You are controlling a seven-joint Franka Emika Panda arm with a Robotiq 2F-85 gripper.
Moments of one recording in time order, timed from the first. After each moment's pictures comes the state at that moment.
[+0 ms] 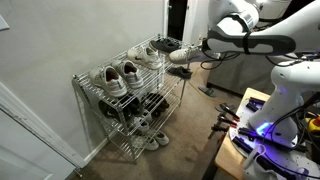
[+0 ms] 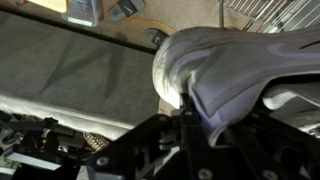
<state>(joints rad) 2.12 1.01 -2.08 -2.60 0.27 2.16 0.92</state>
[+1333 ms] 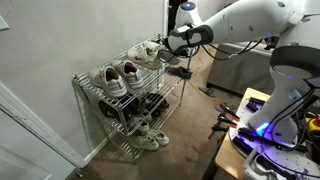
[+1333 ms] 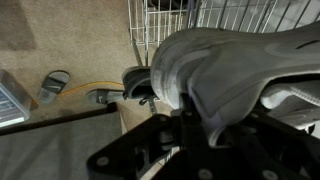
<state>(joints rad) 1.40 0.84 -1.45 -2.15 0.72 2.47 1.15</state>
